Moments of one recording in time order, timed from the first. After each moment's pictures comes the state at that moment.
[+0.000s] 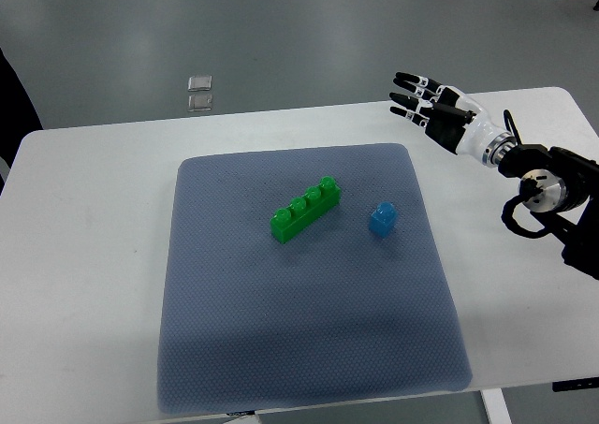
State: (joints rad) left arm 0.06 0.00 -0.09 -0.12 0.07 -0.20 -0.04; right arm 0.82 -0.33 0.52 0.67 -0.02 0.36 0.22
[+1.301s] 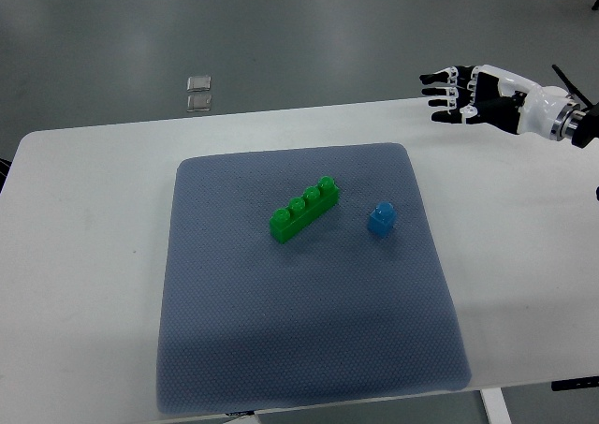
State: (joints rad) left arm 0.06 0.00 -0.09 -0.12 0.07 -0.20 -0.03; right arm 0.89 -0.55 0.52 0.69 -0.53 0.61 0.30
